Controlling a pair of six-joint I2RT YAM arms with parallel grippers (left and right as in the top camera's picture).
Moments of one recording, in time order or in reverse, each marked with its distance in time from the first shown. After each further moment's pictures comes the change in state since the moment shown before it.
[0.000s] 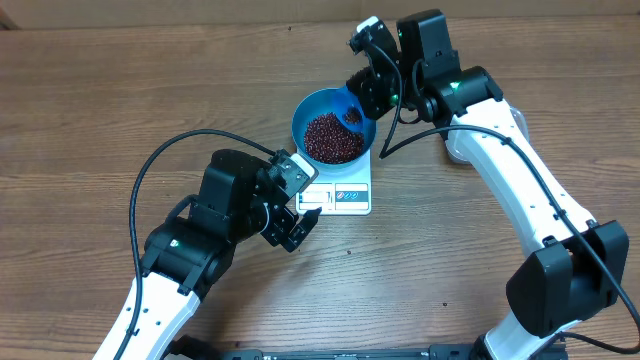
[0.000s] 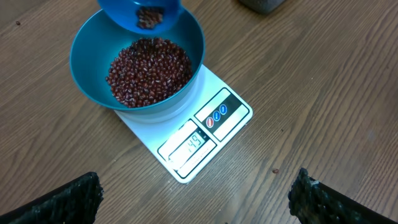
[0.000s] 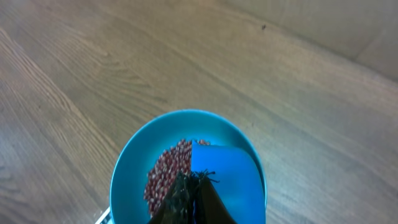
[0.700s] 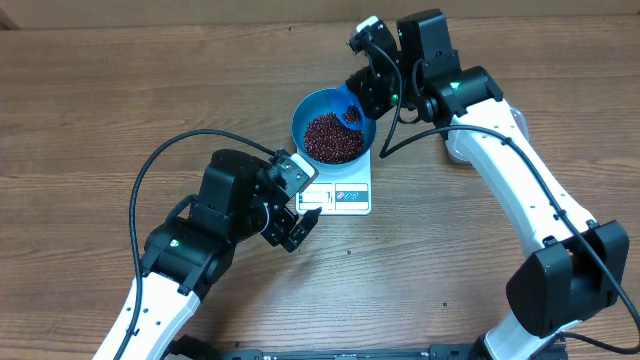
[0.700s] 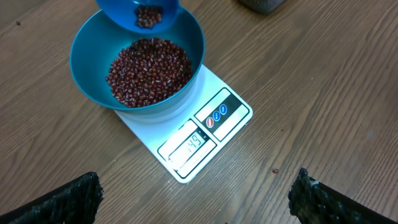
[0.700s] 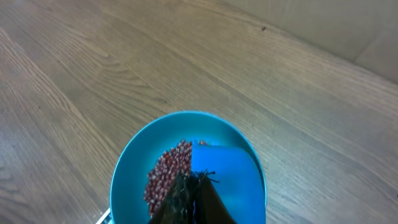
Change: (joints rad) left arm 0.000 0.000 0.000 0.000 0.000 0.000; right arm 0.000 0.000 0.000 -0.001 -0.001 0.000
